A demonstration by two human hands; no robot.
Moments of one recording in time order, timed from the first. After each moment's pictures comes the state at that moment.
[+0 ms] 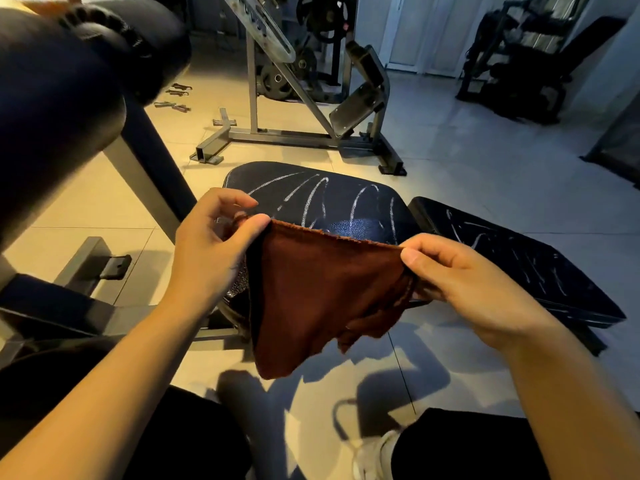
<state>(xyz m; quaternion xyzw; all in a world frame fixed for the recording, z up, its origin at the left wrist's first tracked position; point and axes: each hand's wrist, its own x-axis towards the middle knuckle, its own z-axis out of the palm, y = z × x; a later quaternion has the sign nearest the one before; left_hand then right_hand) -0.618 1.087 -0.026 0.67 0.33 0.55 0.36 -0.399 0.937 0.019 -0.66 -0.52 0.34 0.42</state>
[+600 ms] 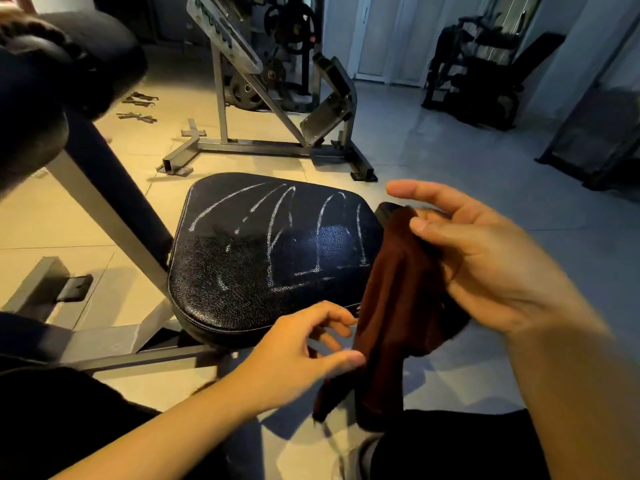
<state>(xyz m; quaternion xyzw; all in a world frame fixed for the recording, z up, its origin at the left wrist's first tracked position) -0.557 1.005 -0.071 0.79 0.18 0.26 0.52 -0.393 0.919 0.067 -0.53 -0.41 0.41 0.61</state>
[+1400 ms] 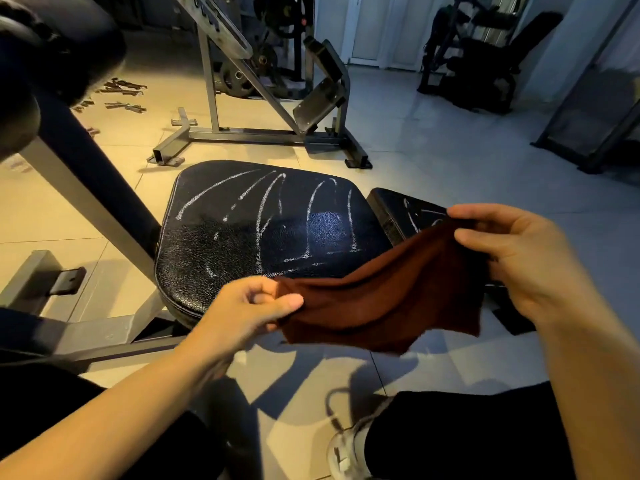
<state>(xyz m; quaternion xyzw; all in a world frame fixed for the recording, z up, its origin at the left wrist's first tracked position) -0.567 1.024 -0.062 0.56 0.34 0.29 0.69 -0.330 0.888 0.038 -0.70 -0.31 0.24 0.59</state>
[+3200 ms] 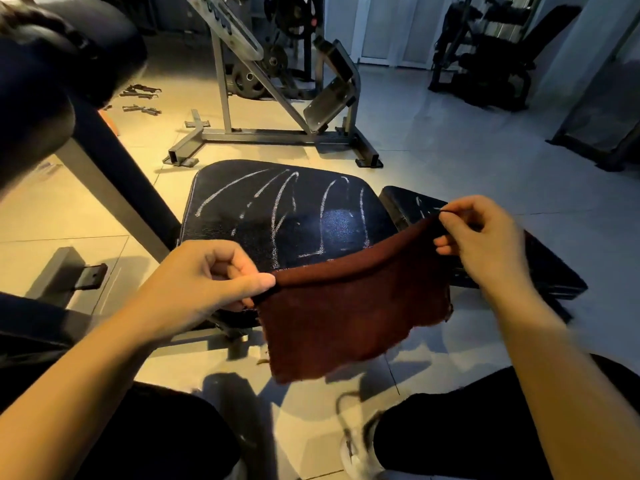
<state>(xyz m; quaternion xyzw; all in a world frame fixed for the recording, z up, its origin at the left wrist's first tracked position) -0.624 1.038 0.000 0.75 0.32 0.28 0.51 -0.329 0.922 0.007 -0.75 -0.37 0.07 0.54</state>
